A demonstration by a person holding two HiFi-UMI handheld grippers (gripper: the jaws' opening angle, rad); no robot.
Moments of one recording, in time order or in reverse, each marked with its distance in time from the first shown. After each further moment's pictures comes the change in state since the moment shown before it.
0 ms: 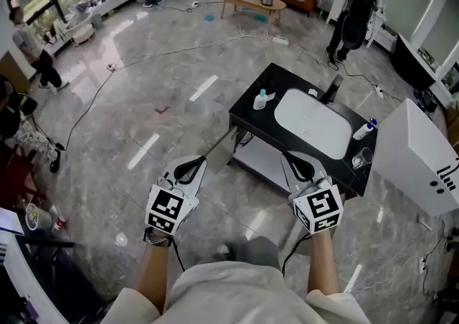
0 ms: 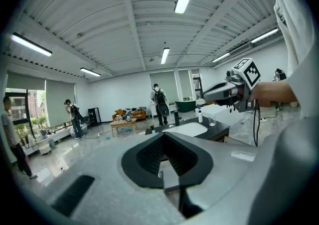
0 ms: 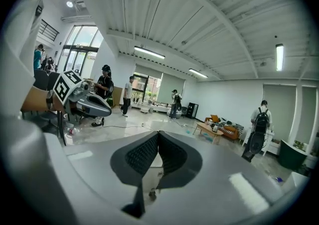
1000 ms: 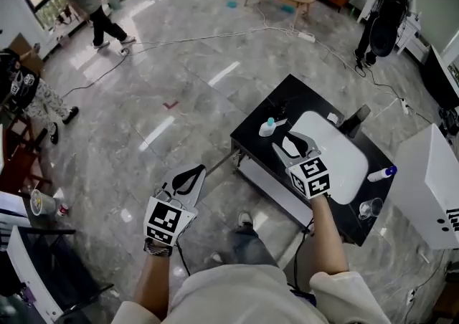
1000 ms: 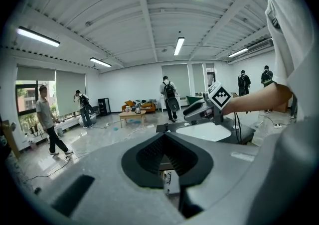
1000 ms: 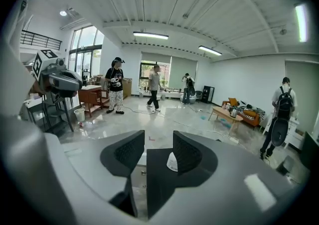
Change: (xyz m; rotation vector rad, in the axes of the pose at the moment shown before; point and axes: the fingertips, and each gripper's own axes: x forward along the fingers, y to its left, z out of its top) left arm 0.161 0.081 0.006 -0.095 0.082 0.110; right arm 0.245 -0.179 -0.097 0.040 0.166 0.212
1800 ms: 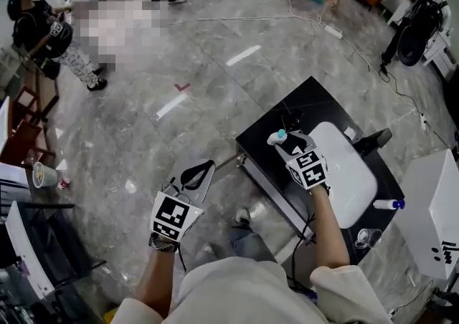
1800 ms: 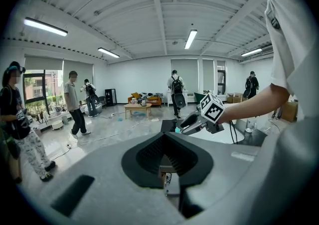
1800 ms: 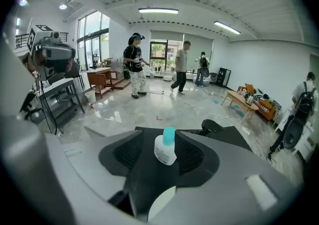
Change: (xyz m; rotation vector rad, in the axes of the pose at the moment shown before) left arm 0.088 0.032 -0.015 -0.098 0.068 0.064; right arm 0.121 -0.058 -0.081 -0.057 0.238 0.156
